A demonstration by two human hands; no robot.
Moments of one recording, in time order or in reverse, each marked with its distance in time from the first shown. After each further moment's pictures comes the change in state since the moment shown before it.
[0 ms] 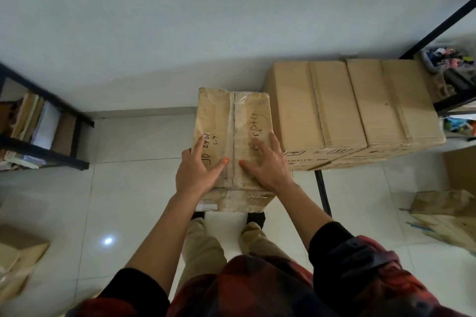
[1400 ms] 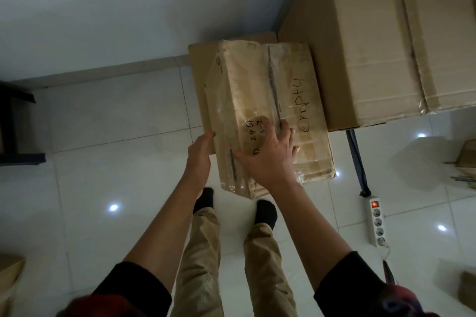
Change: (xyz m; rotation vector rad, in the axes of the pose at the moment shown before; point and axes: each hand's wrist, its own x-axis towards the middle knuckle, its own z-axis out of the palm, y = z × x) left_hand 0.188 -0.141 0.140 -0.721 -0.332 -0.310; right_hand 0.124 0.040 0.191 -0.060 0.024 0.351
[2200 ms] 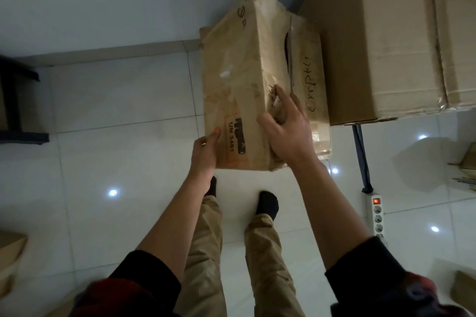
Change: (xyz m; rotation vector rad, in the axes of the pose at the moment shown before) left_hand 0.000 -0.028 -0.013 -0.185 0.089 -0.209; right_hand 0.008 -0.014 -0.022 0.286 -0.015 -0.024
